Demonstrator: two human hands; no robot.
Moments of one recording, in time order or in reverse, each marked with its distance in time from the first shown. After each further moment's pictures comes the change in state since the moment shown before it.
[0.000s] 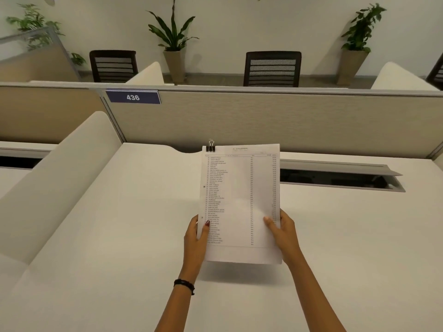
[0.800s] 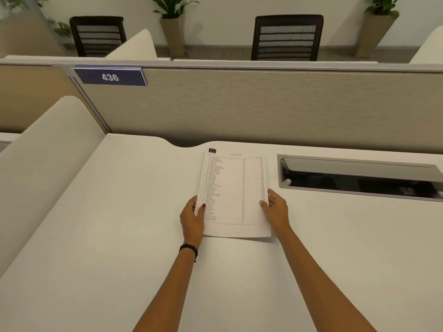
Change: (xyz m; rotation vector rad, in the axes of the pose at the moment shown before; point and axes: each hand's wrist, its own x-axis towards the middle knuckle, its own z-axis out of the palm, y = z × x) left_hand 0.158 -0.057 0.026 0.199 0.147 -0.020; right_hand 0.160 0.034 0.057 -0.178 0.050 0.169
